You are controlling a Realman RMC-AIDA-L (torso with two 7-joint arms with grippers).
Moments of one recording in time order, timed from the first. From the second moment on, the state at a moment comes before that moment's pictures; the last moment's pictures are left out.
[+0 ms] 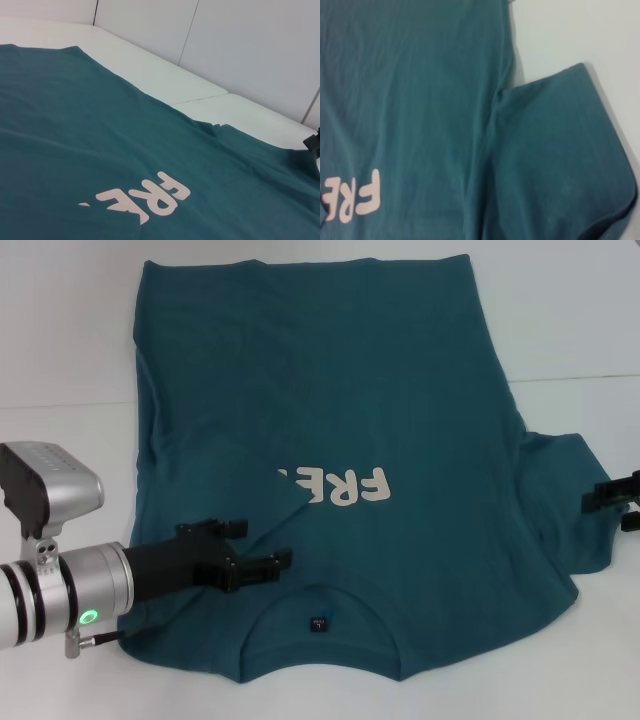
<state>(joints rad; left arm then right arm) -0.56 -2.16 -2.21 -0.57 -1.30 1.10 -1.46 0.69 1.79 -0.58 -0.49 -2.52 -1.23 2.56</state>
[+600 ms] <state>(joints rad) -0.56 -2.16 -2.21 -0.56 -1.30 1.10 -1.45 0.69 1.78 -0.65 -0.52 -2.53 -1.24 2.63</state>
